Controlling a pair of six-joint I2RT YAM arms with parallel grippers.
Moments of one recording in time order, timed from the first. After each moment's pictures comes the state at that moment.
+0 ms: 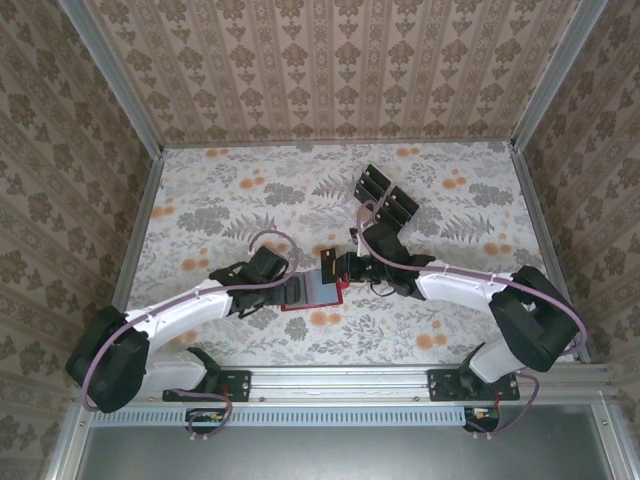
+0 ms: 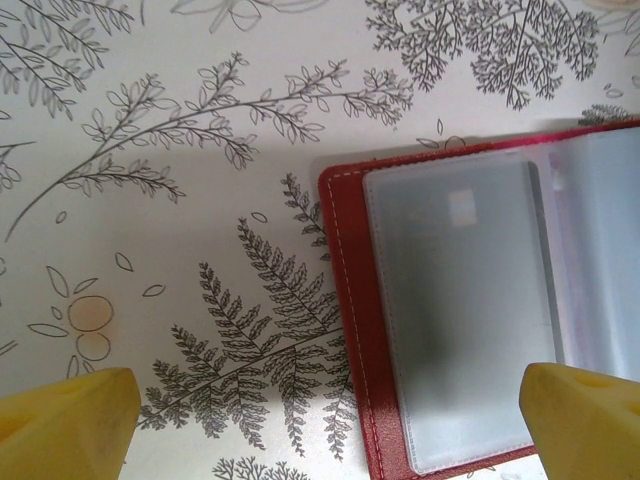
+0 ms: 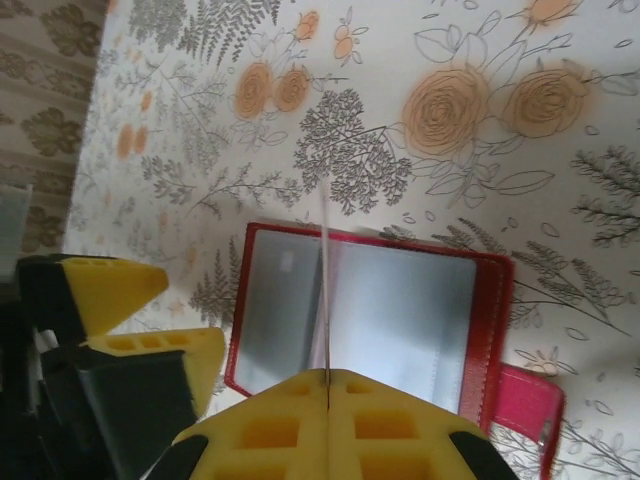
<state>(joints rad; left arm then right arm) -0.75 1.23 0.60 -0.48 -0.15 -0.64 0.68 1.50 0.72 0.13 -0.28 0.77</state>
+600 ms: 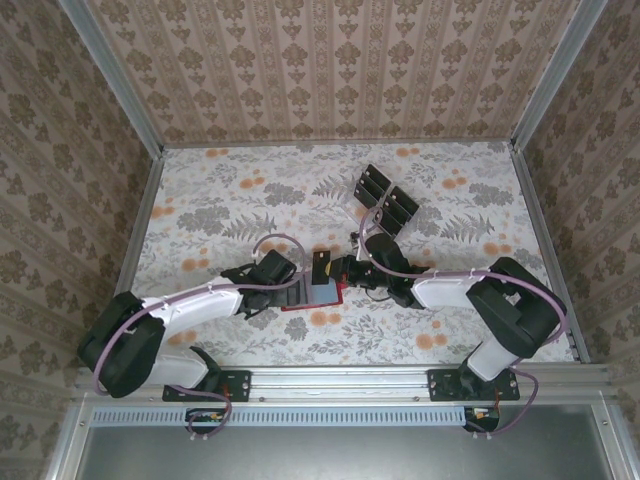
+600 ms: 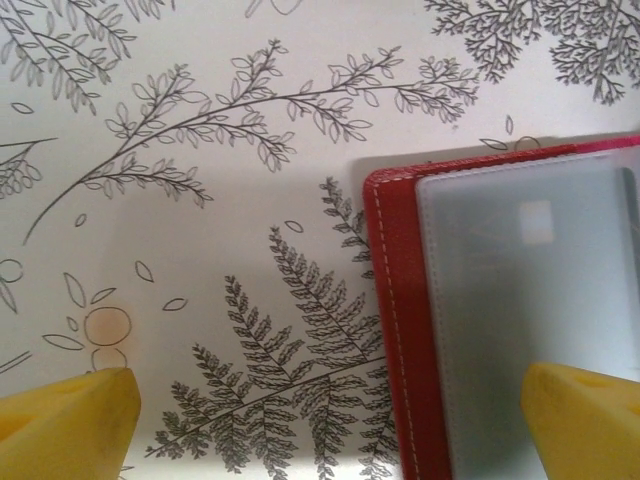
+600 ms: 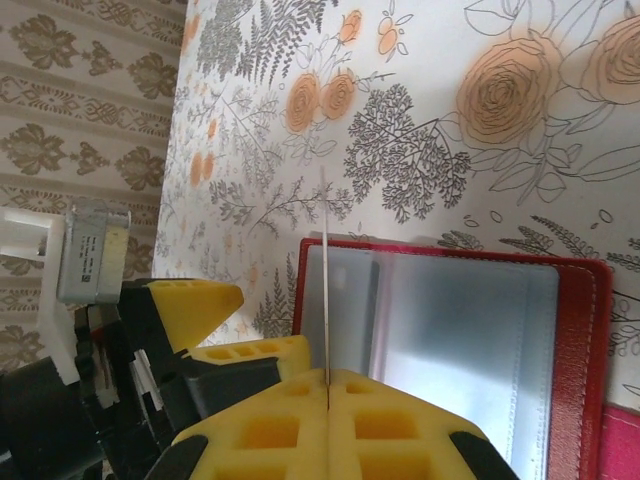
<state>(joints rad) -0.79 1.32 0.60 -0.45 -0.25 -0.68 0.69 1.60 0.61 0.48 -0.35 0.94</state>
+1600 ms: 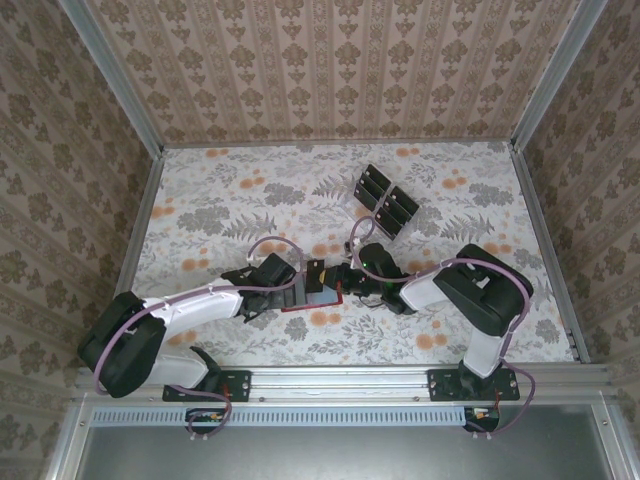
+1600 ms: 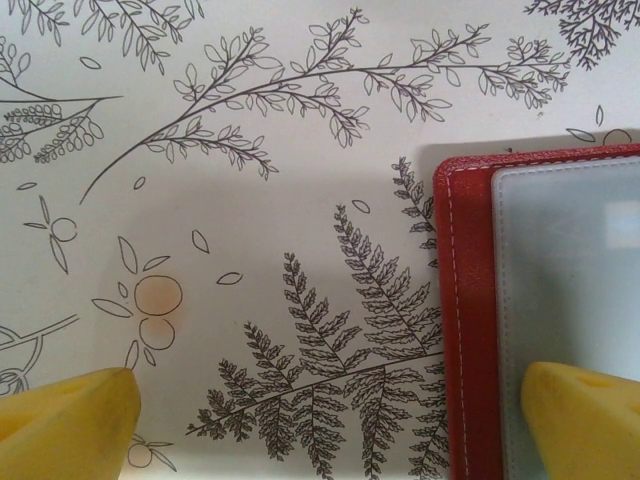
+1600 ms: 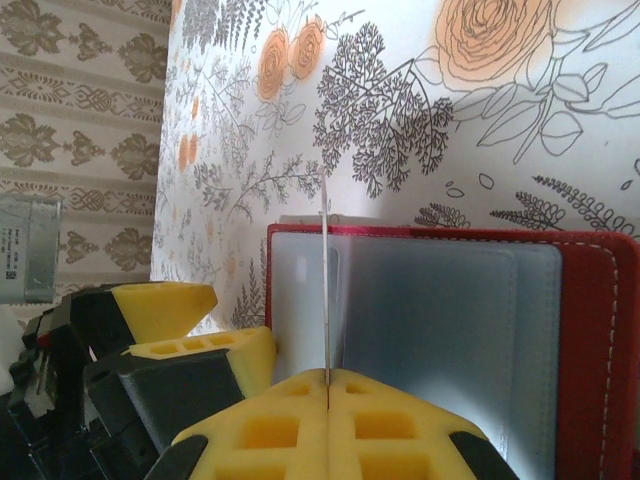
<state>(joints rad) -0.79 1.32 0.58 -0.48 -0.30 -0.75 0.71 1.79 0.58 0.72 -0.37 1.02</state>
